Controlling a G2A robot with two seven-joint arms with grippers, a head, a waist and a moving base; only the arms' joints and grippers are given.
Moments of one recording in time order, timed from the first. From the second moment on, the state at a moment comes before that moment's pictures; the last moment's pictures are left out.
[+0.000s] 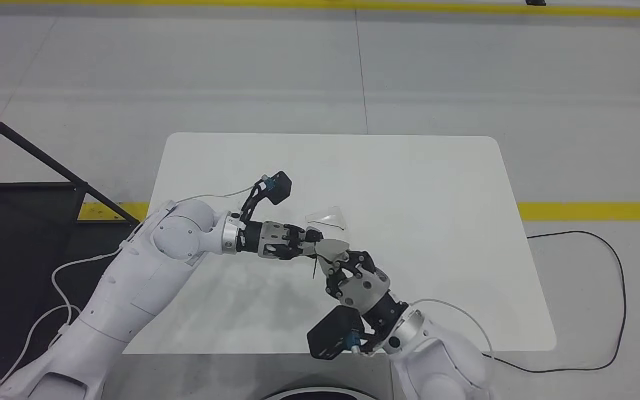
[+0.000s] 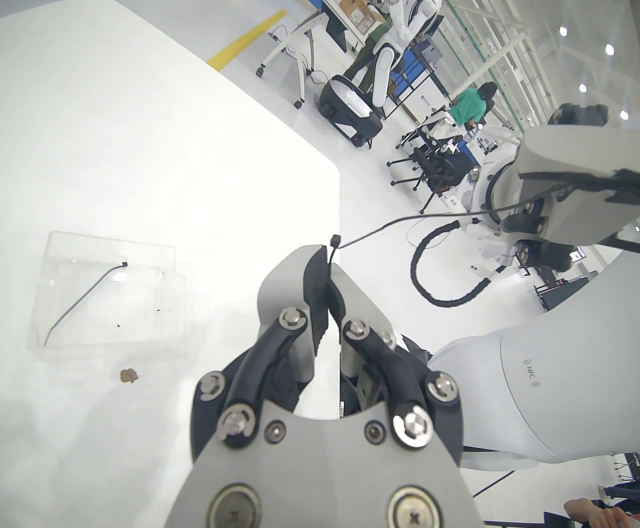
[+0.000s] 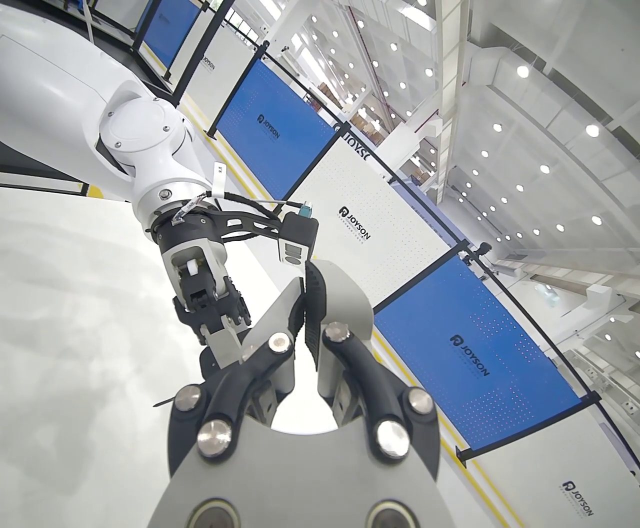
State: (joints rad) left arm 0.83 -1.00 -0.96 -1.42 -0.13 -0.81 -1.01; right arm -1.51 -1.26 1.06 -2.21 -2.15 -0.24 -0.06
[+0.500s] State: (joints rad) left arm 0.83 -1.00 -0.96 -1.42 -0.13 -0.81 -1.01; right arm -1.52 -1.26 1.06 -2.21 -2.15 -0.23 -0.06
